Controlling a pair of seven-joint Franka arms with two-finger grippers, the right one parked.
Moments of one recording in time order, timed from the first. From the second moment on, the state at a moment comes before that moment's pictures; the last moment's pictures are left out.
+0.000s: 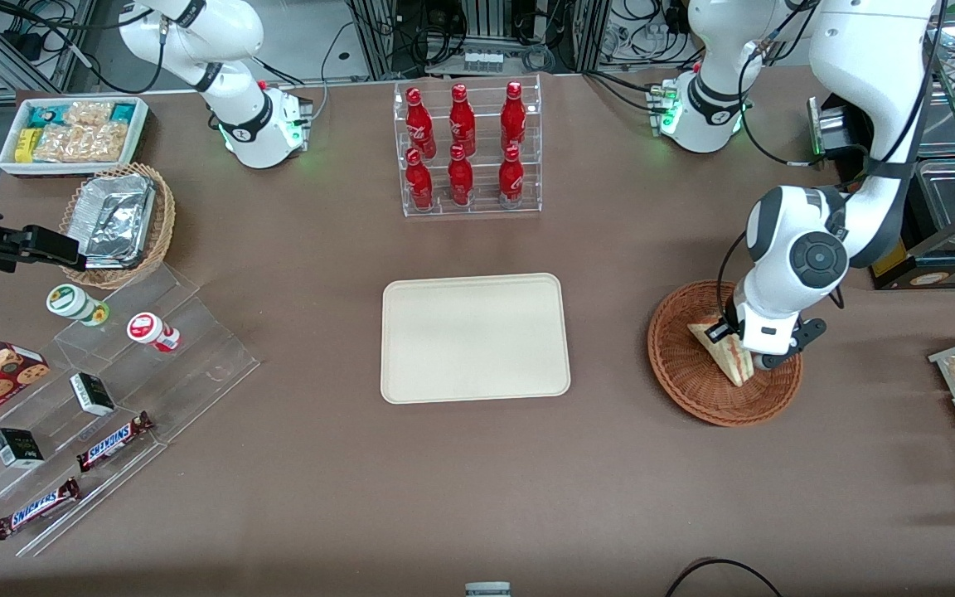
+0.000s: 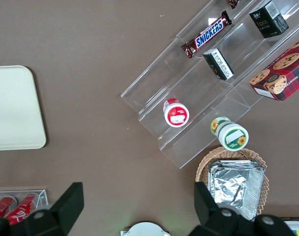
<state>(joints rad) -0.06 0.25 -0.09 -2.14 0.09 2.30 -0.79</state>
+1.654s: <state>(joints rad) -0.65 0.72 -0.13 -1.38 -0.01 2.01 -0.89</state>
